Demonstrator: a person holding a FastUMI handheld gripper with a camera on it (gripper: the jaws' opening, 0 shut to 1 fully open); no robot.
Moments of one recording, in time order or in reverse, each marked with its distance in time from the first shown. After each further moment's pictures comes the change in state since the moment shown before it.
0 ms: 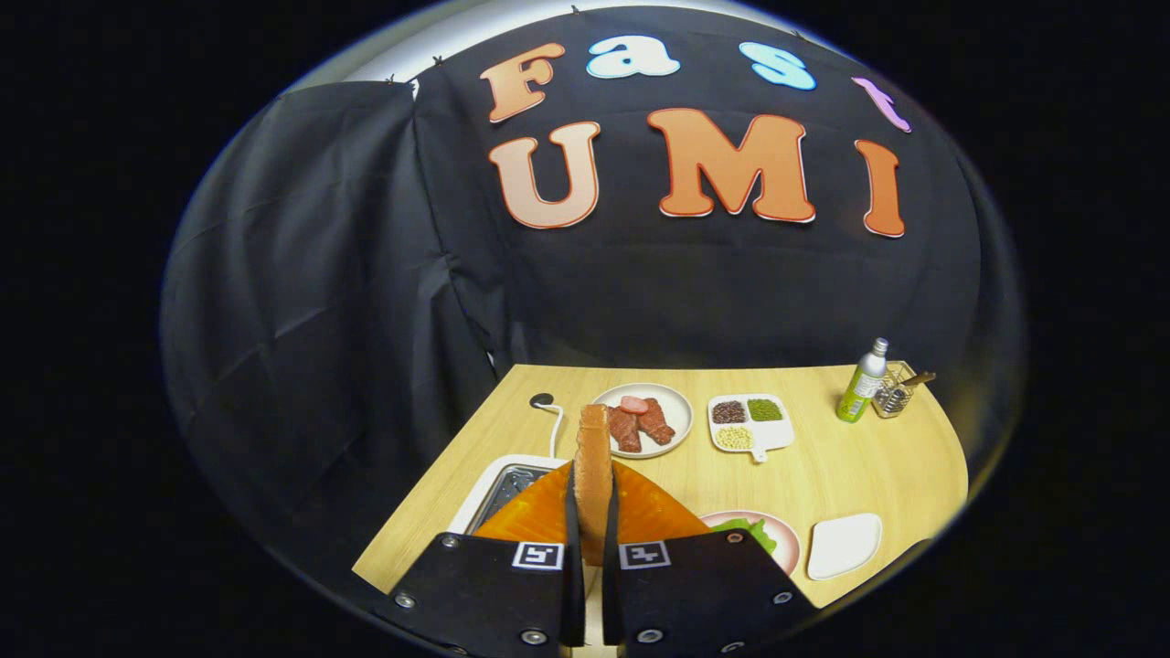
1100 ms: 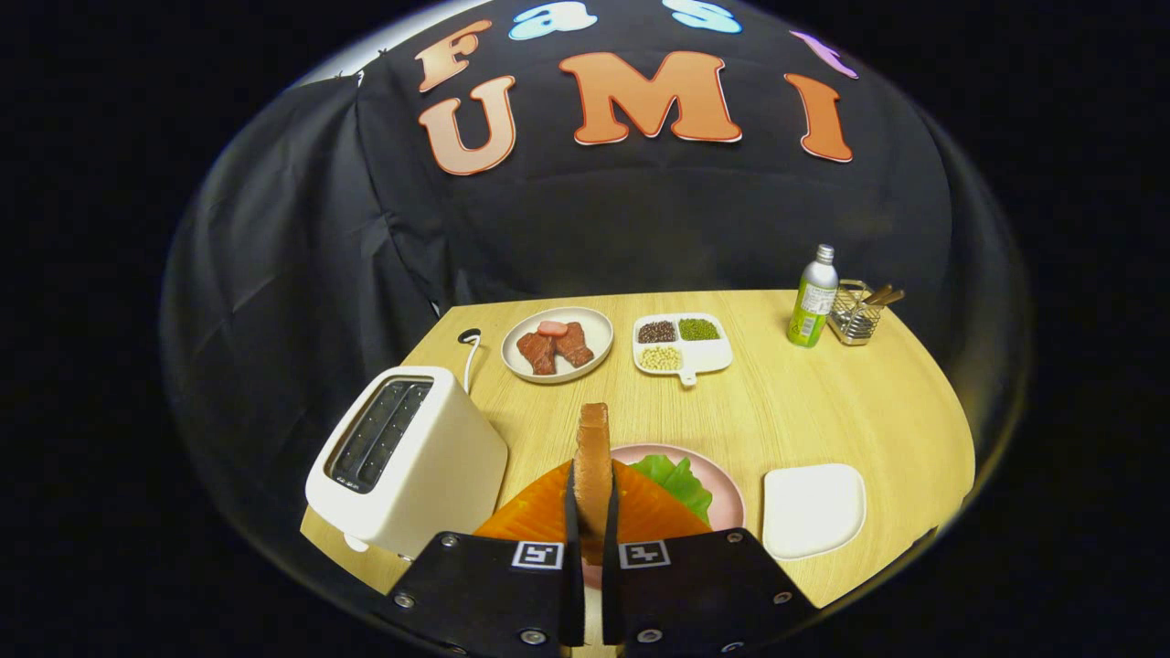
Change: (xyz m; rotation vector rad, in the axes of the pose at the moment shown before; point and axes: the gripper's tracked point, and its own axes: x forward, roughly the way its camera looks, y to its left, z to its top) arm 0.015 -0.101 -0.113 0.063 0.163 -0.038
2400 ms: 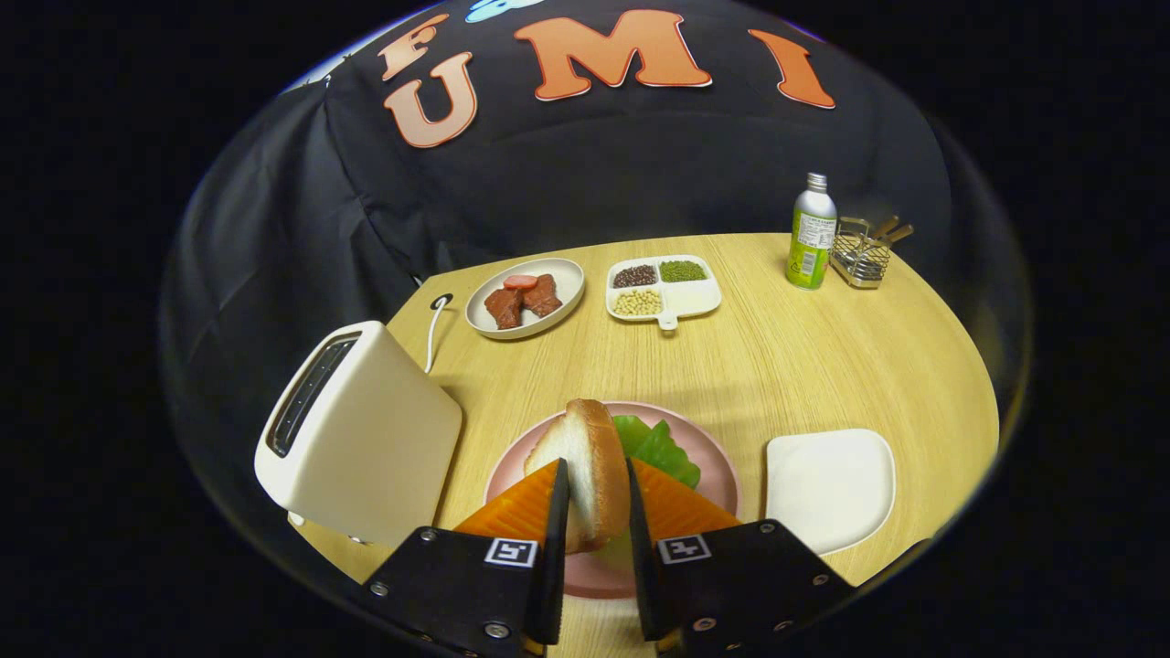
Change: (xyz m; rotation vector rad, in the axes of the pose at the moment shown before) arm 0.043 -0.053 -0.050 0.062 0.099 -0.015
